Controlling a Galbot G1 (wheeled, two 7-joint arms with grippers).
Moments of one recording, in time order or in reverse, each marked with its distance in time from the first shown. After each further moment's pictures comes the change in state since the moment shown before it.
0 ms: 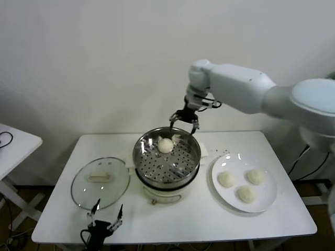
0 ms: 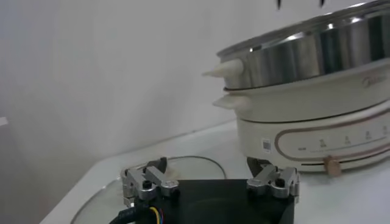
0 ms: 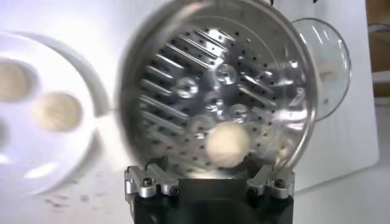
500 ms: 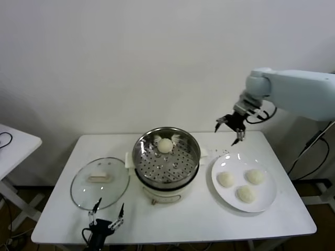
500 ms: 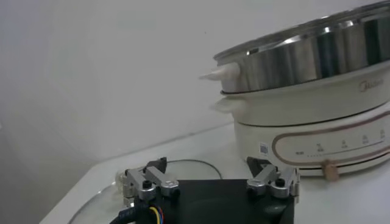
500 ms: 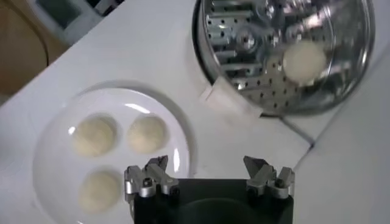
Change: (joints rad) left arm -0.011 -0.001 0.004 0.001 0.003 0.000 0.002; right arm 0.081 -0.319 -0.213 0.259 0.197 -0.543 0.112
